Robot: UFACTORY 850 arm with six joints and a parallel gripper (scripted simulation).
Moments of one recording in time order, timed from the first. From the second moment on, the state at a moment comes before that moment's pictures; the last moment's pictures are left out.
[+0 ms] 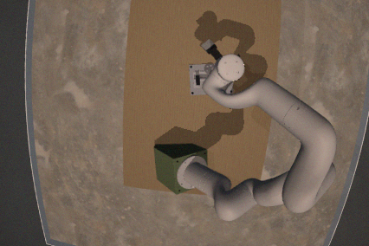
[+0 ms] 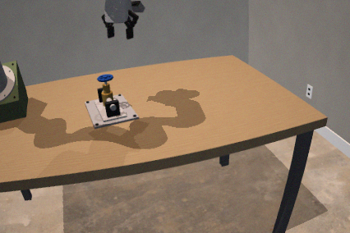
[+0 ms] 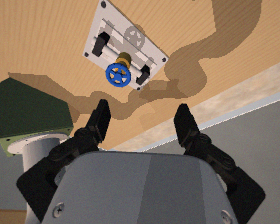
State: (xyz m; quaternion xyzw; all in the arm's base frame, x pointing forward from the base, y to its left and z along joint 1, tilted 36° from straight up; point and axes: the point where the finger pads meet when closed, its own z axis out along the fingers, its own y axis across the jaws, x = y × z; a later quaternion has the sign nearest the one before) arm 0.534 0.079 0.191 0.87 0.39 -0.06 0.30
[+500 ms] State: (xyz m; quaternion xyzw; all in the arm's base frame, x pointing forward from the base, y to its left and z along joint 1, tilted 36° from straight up) arm 0.475 0.043 0.111 0.84 0.44 -0.08 0.30
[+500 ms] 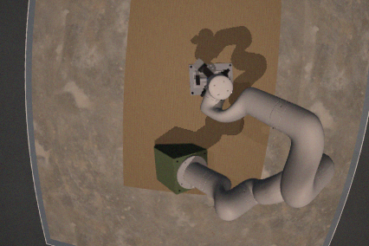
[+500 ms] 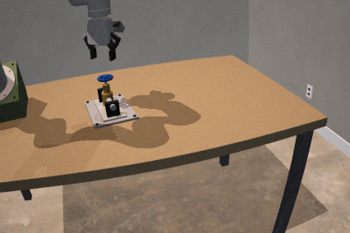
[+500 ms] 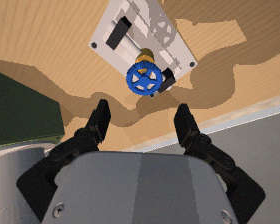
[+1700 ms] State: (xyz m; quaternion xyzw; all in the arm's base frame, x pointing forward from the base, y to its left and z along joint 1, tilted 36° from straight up) arm 0.477 0.032 0.095 0.84 0.44 -0.07 0.30
